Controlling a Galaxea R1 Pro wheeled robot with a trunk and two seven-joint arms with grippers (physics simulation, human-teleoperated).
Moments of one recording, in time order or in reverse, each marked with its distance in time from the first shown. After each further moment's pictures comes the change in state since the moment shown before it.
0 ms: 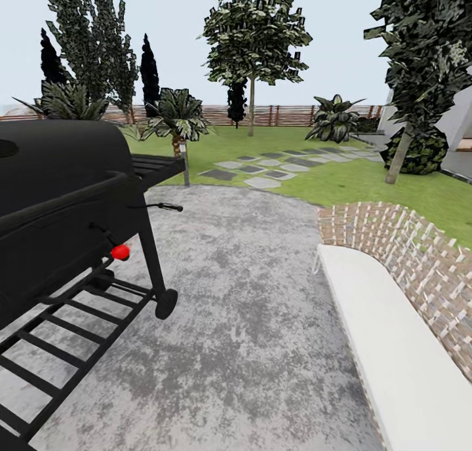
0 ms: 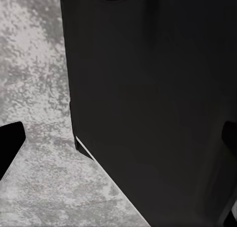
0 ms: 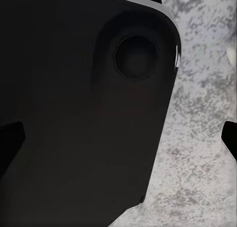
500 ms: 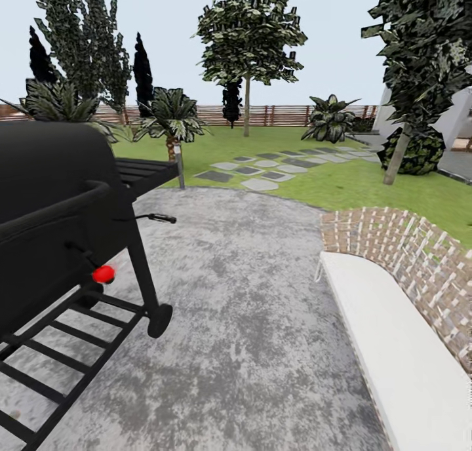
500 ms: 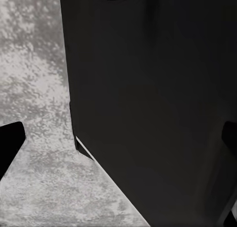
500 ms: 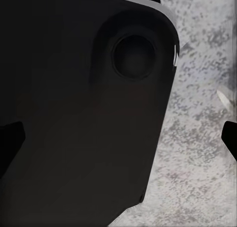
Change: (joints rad) left arm 0.000 0.000 0.000 0.000 0.000 0.000 0.000; right arm 0.000 -0.002 0.000 0.000 -0.004 0.000 0.001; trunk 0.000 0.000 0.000
